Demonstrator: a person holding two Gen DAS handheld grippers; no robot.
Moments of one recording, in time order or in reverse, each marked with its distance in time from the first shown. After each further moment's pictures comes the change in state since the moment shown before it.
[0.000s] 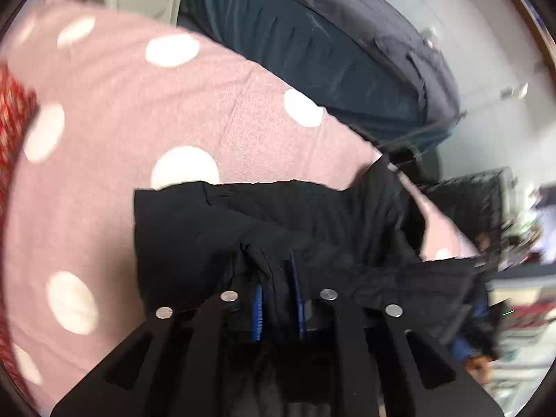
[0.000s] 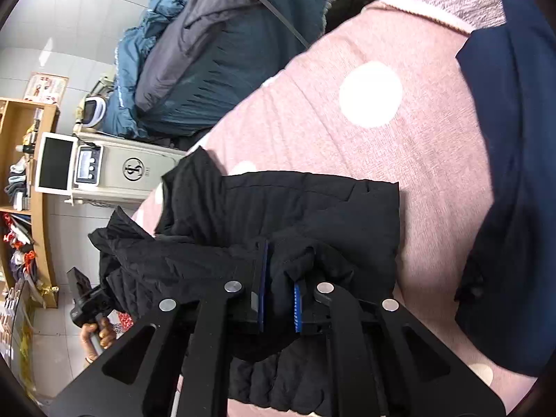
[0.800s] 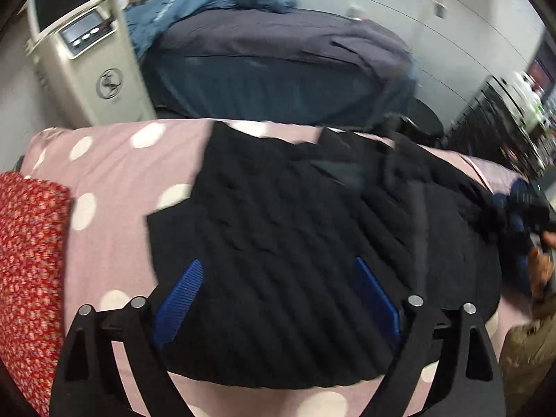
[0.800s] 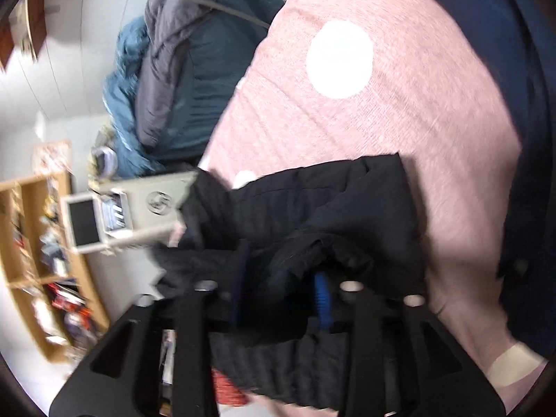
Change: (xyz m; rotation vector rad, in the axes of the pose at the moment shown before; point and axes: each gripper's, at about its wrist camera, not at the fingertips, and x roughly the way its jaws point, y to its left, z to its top) left arm -0.033 -0.105 -0.138 0.515 -0.216 0.249; right arm 0.004 -0.041 0.002 0.337 0.028 0.215
